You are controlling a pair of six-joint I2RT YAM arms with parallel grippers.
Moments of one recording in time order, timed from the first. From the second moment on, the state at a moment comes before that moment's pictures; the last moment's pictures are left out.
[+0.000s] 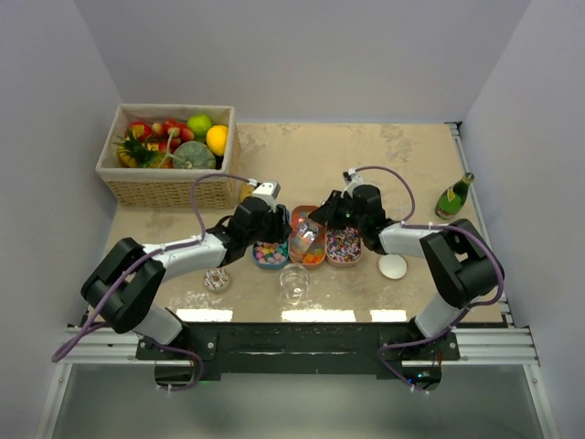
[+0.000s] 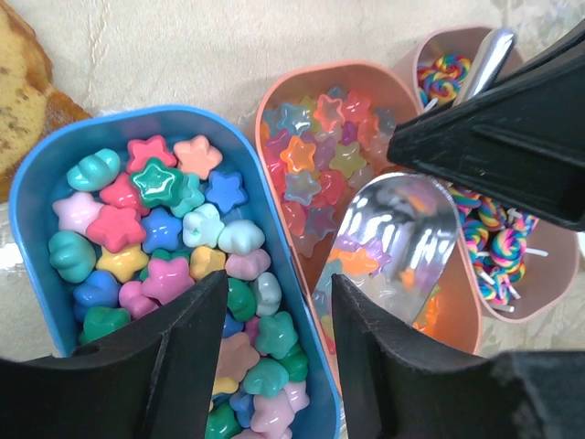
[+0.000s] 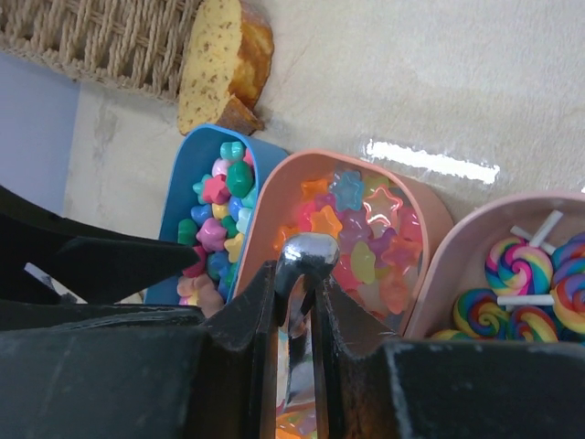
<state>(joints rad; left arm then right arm) -0.68 1.51 0.72 0.21 -0.05 -0.47 0.46 1.66 0.70 0.51 -0.30 0.69</state>
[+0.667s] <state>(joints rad) -0.68 1.42 0.72 0.19 -0.10 -0.47 0.47 1.66 0.70 0.47 -0.24 0.79</state>
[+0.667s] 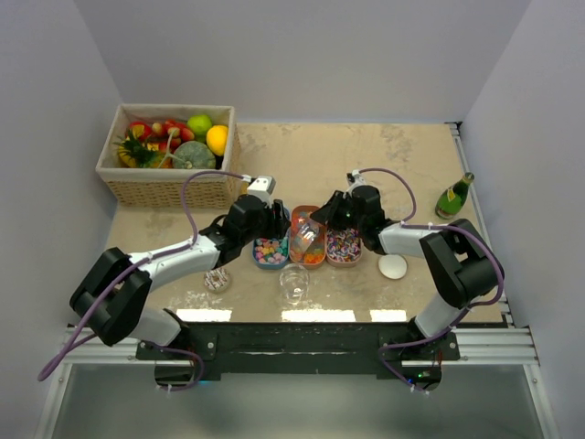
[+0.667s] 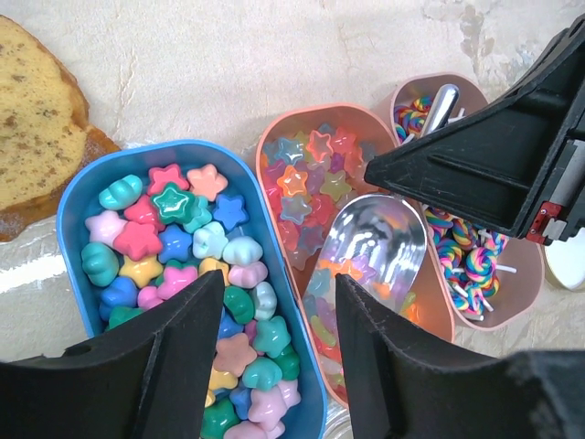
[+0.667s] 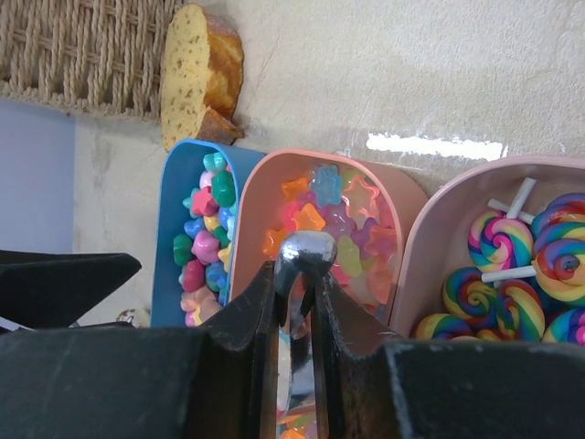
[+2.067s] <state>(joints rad) -0.68 1.40 0.72 0.14 -0.14 -0.47 0.33 1.53 0.53 0.68 -0.28 0.95</state>
